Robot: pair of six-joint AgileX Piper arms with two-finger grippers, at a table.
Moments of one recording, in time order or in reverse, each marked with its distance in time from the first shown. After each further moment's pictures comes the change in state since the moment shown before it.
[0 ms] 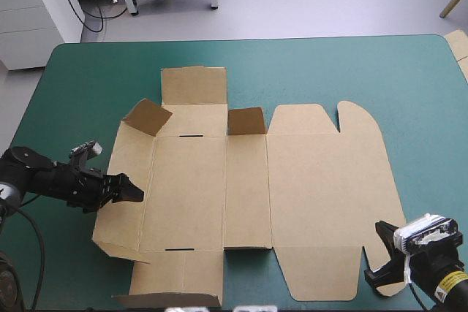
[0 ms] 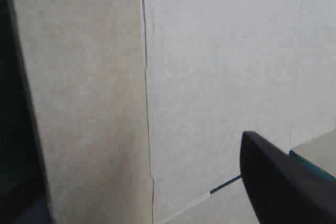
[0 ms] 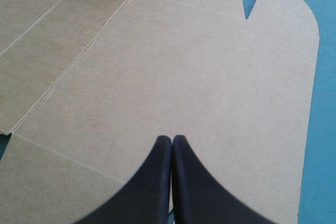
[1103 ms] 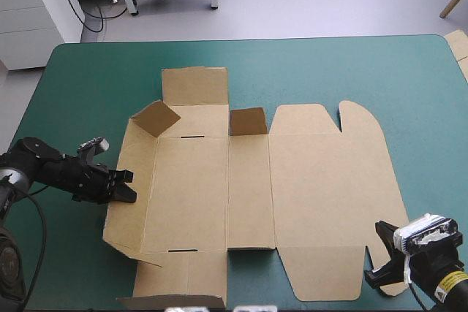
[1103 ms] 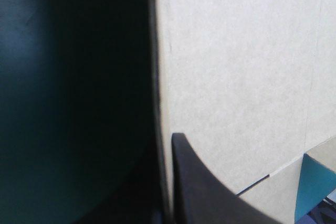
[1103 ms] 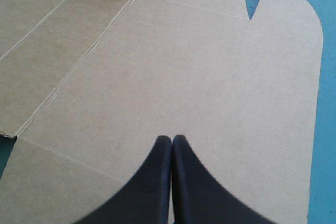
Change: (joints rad) left arm -0.048 0.100 -0.058 0.019 -0.008 -0.003; right arm 0.000 0.000 0.000 -0.001 0.000 0.000
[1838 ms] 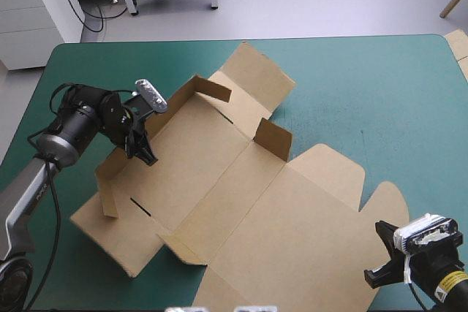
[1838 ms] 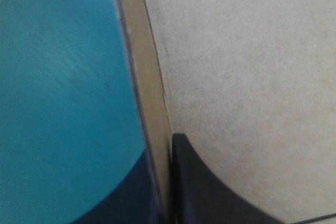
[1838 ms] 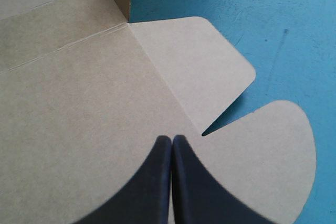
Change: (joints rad) left arm -0.560 0.003 -0.445 0.759 -0.146 -0.022; right arm 0.000 0.000 0.000 0.000 0.000 0.000
